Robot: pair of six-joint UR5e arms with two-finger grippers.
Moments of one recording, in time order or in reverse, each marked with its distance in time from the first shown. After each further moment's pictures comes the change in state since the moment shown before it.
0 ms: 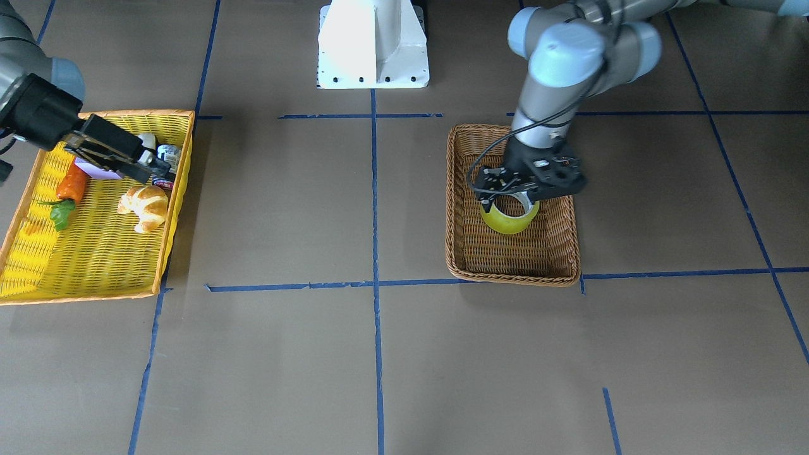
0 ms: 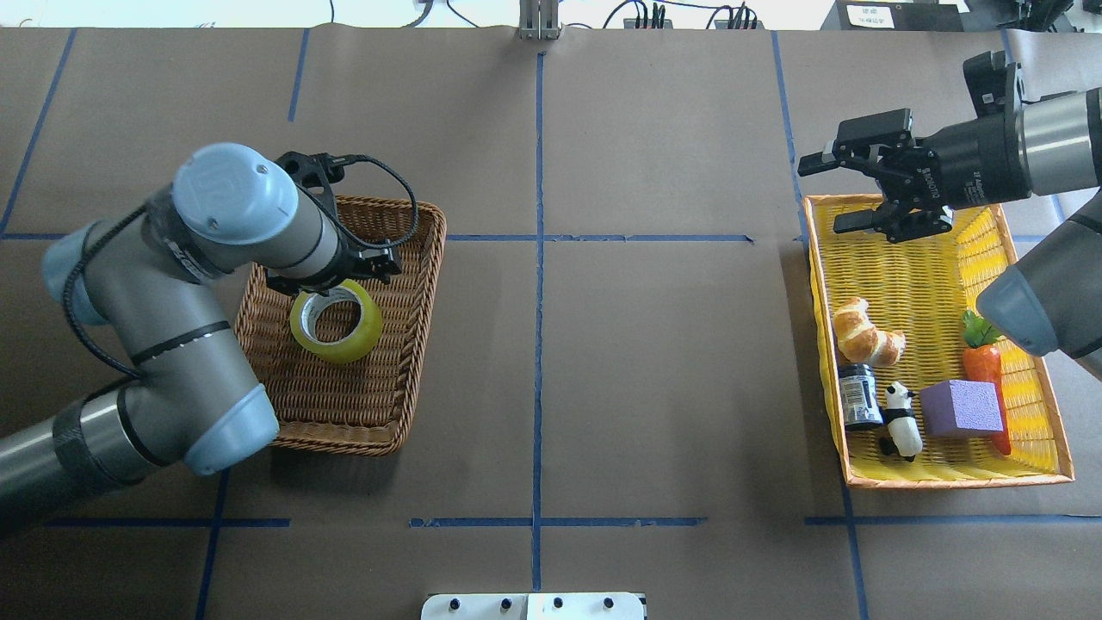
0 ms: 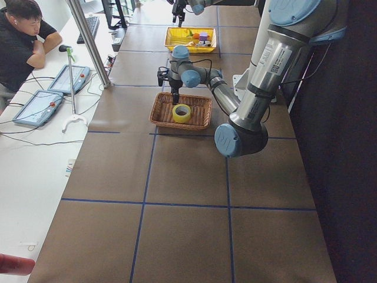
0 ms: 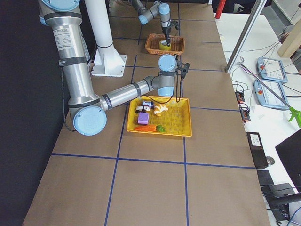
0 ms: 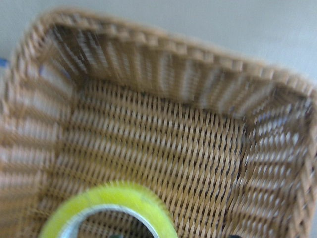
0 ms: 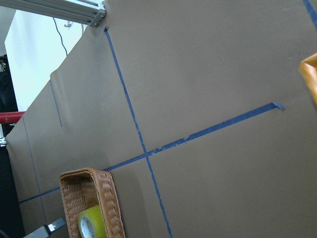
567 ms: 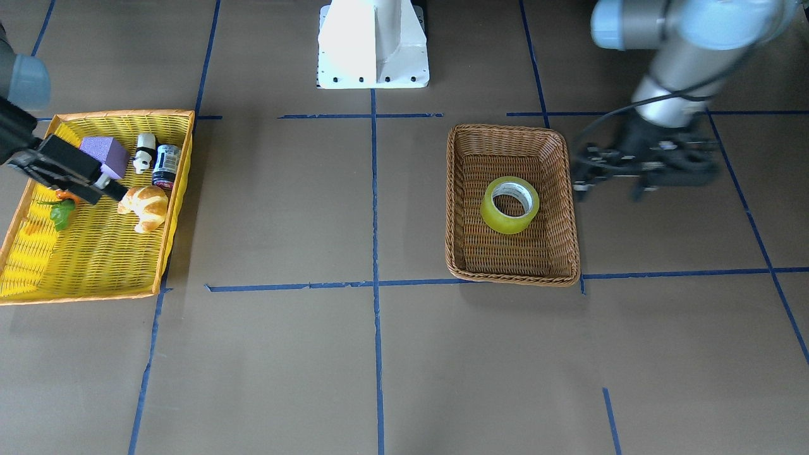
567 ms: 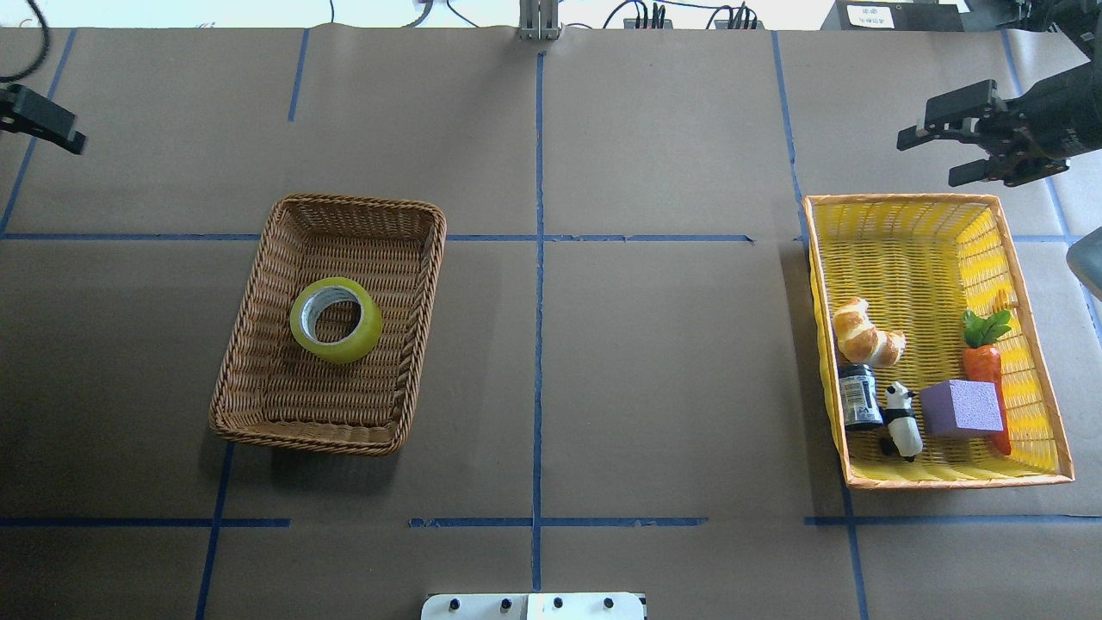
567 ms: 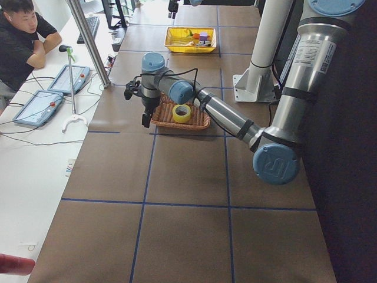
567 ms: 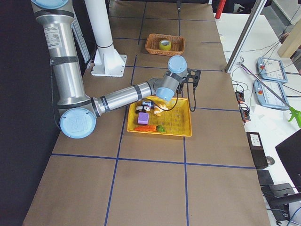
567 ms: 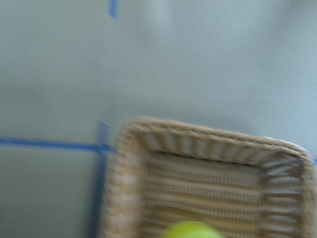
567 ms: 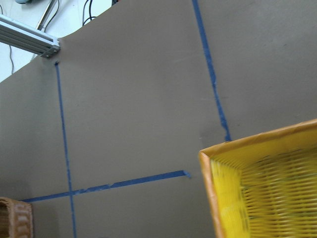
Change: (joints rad) left arm -0.507 0.201 0.009 0.095 -0.279 0.827; right arm 0.137 -0.060 0.008 -0.374 0.009 -0.581
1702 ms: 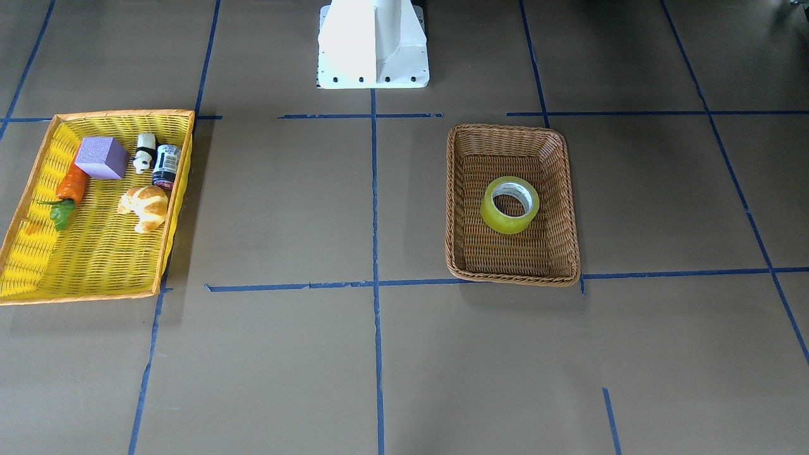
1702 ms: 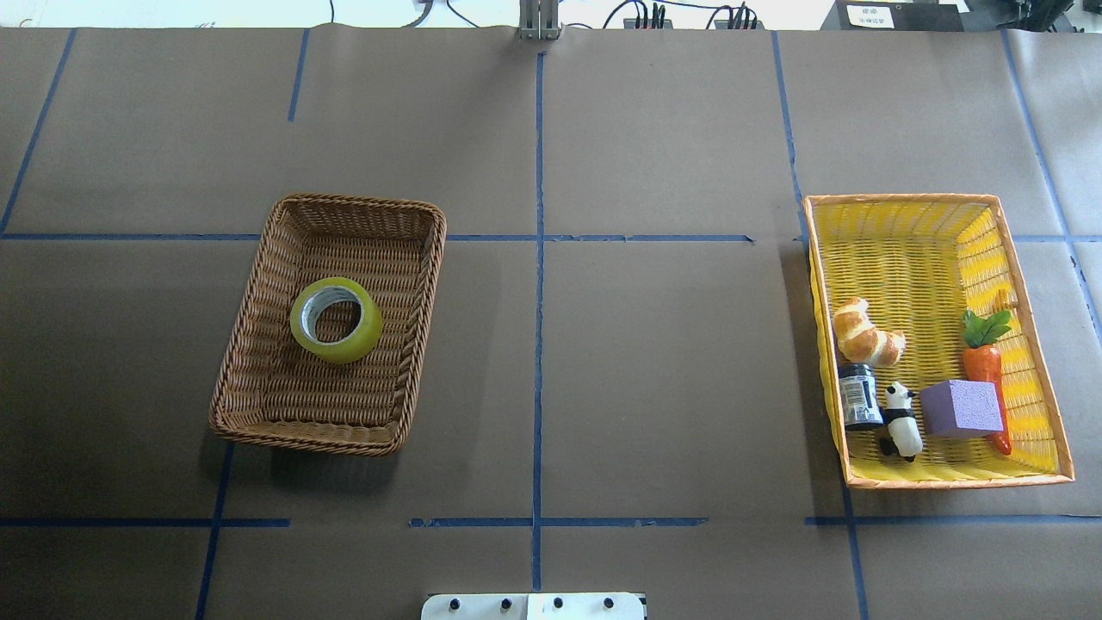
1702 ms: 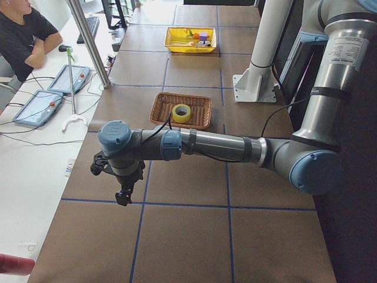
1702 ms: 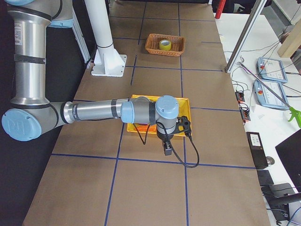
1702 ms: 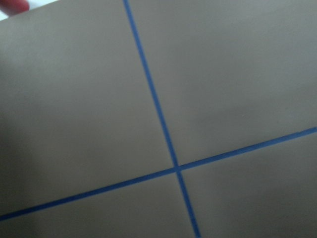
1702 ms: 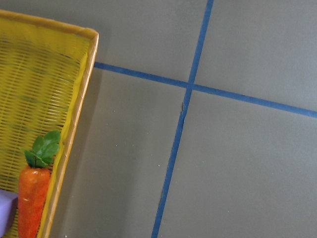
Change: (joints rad) left arm -0.384 0.023 0.367 0.164 -0.096 0.682; right arm 0.403 -0.236 0.069 -0.839 -0.083 -1.432
